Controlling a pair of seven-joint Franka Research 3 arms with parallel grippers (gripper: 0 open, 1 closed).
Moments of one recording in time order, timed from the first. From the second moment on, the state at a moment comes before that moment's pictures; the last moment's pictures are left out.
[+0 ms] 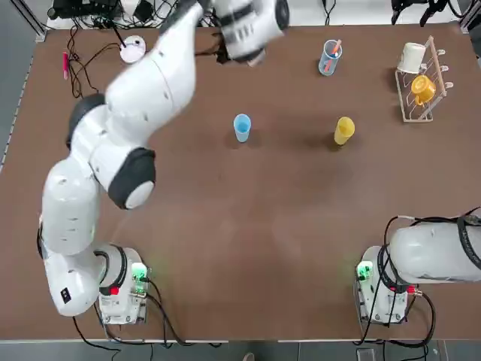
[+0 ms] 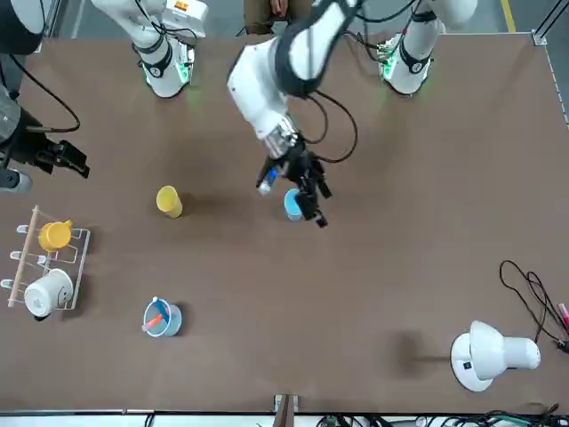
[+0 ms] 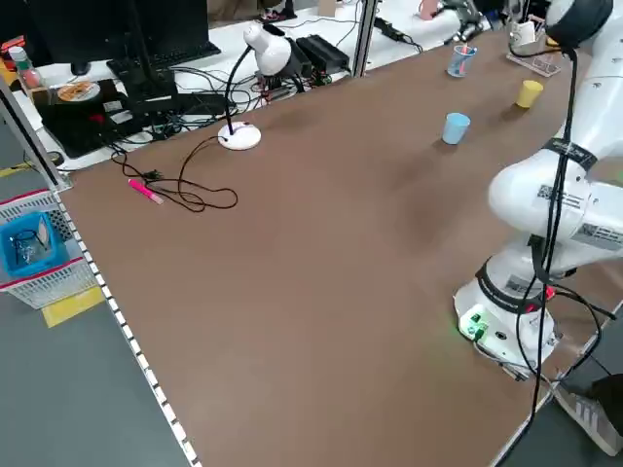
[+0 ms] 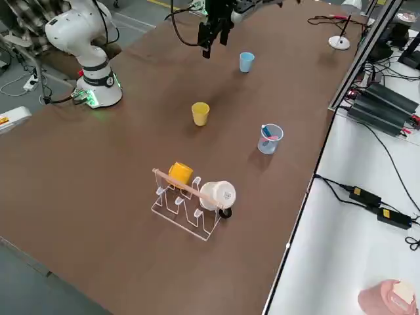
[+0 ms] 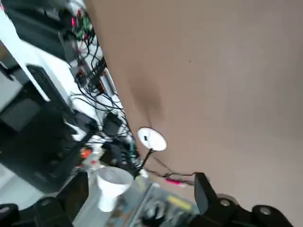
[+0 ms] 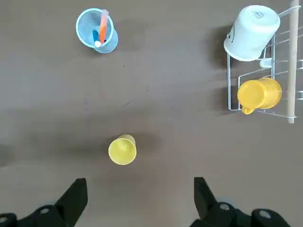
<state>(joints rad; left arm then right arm) -0.98 0.60 0.24 -1.17 0.64 1.65 0.63 -0.07 -0.01 0.07 -1.67 0.00 1.64 0.11</state>
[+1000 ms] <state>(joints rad) -0.34 0.22 0.24 -1.41 0.03 1.73 0.26 -0.06 -0.04 0.11 -2.11 0.03 2.10 0.11</state>
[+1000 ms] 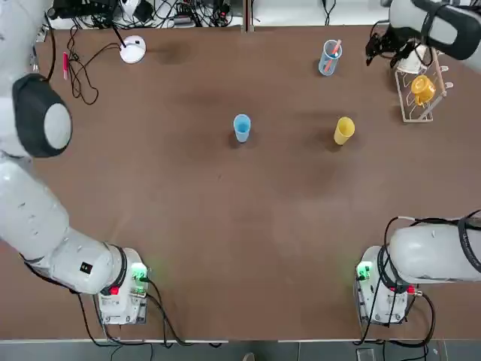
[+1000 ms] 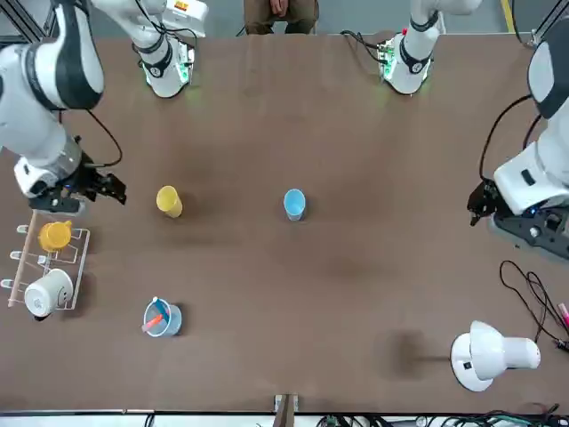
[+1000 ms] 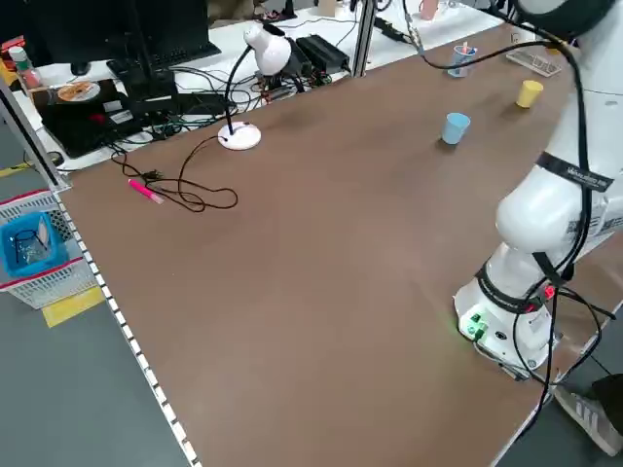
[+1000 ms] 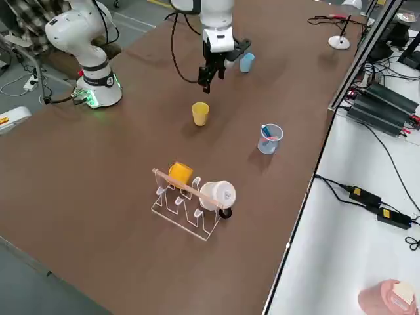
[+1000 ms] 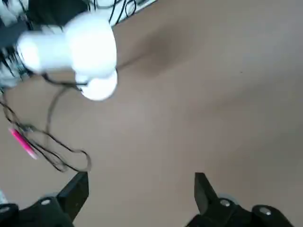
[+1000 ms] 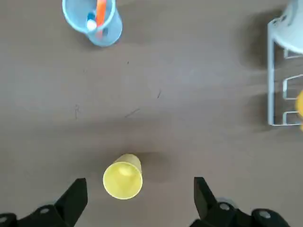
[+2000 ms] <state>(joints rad) -0.31 -0.05 0.23 -1.64 0.03 1.60 0.00 -0.07 -0.04 0.15 -2.47 0.03 2.50 0.04</state>
